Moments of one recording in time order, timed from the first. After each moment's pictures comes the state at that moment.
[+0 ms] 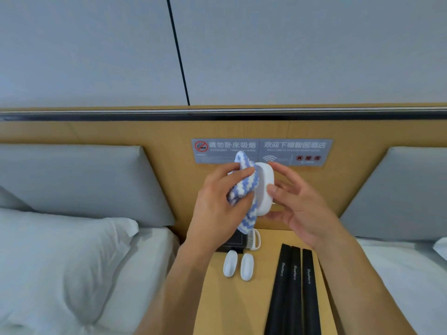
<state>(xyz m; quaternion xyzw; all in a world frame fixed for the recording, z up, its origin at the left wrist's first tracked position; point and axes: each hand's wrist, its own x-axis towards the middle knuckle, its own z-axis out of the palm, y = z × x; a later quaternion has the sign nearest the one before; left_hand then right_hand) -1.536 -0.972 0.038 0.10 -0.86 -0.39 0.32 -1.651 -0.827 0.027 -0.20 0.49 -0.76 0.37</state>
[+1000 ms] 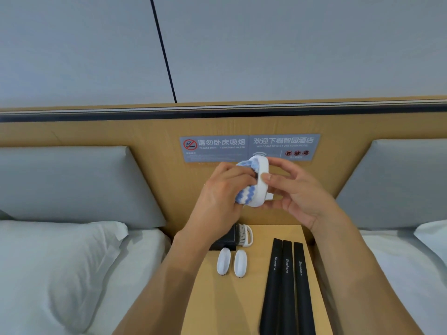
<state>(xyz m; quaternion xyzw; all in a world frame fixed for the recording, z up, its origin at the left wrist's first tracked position) -1.553 -0.975 0.046 -0.04 -0.93 -0.23 0.28 -1.666 -0.829 0.040 -0.17 0.56 -0.73 0.35</state>
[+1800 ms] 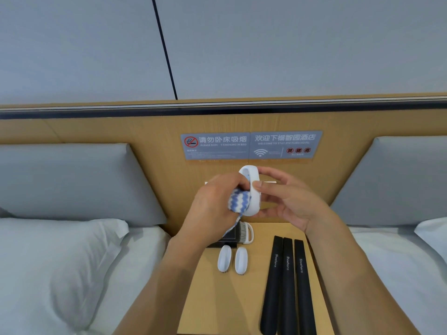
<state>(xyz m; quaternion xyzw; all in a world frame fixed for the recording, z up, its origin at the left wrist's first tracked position) -1.538 -0.981 0.029 0.06 -0.92 -0.34 0.21 -1.666 -0.838 0.018 -0.17 0.56 -0.70 0.41</state>
